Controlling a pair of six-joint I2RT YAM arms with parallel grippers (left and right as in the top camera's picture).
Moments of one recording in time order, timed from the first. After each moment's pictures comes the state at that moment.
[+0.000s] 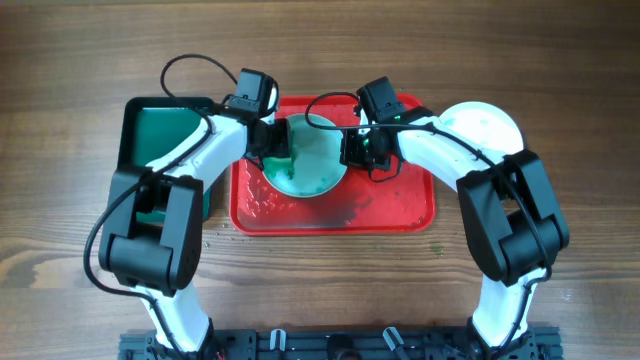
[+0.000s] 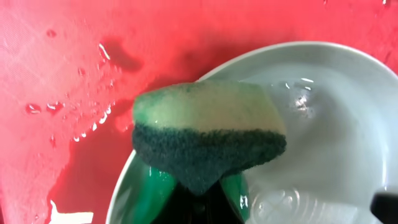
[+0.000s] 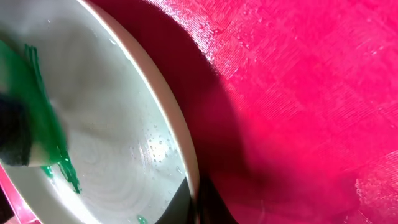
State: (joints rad) left arm -0.28 1.95 1.22 -0.49 0.14 -0.34; right arm 0.43 2.02 1.26 -0.49 -0.35 0.58
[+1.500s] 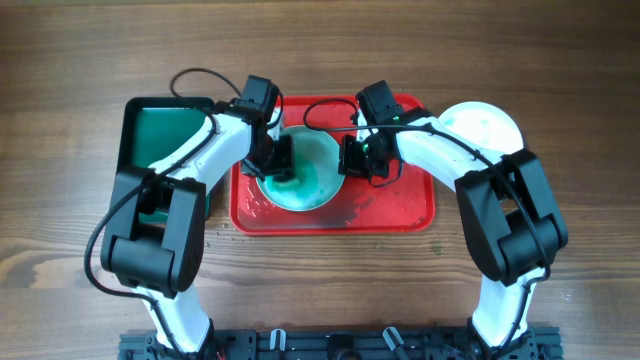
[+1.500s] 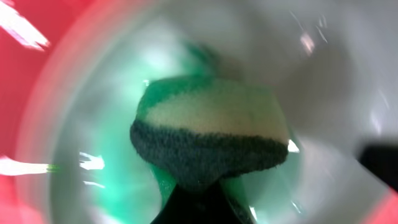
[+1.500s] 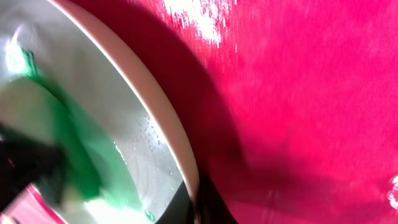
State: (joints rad) left arm -0.30 1.94 1.24 -0.75 0.30 -0.28; right arm 0.44 2.03 1.26 -0.57 -0.44 0.57
